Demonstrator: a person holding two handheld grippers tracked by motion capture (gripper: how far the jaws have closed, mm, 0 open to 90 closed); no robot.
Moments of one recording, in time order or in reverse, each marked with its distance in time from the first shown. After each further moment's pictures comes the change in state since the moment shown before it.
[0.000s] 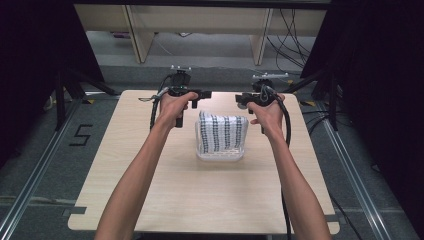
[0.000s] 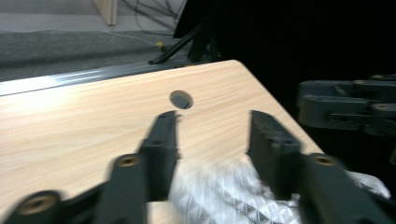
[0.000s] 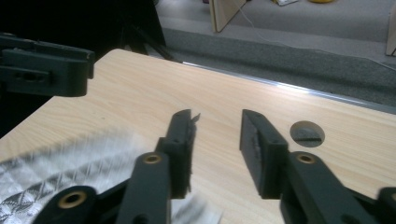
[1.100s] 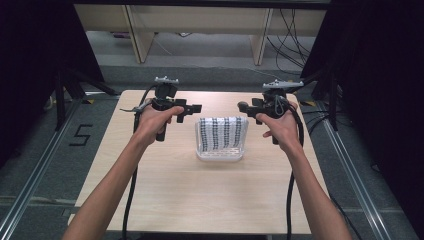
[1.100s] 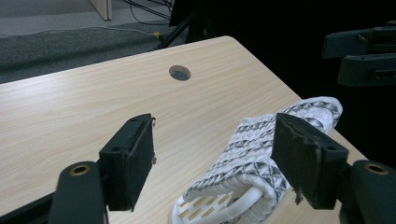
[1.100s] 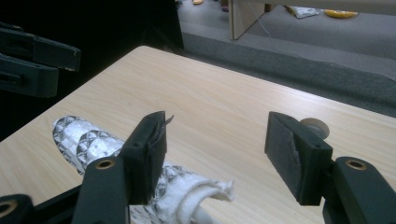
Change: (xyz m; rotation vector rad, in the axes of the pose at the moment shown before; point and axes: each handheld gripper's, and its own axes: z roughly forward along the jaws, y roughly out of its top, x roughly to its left) left arm -0.005 -0.030 -0.058 0.028 -0.035 0.086; right arm 0.011 -0.019 -0.050 -0.030 0.072 -0.055
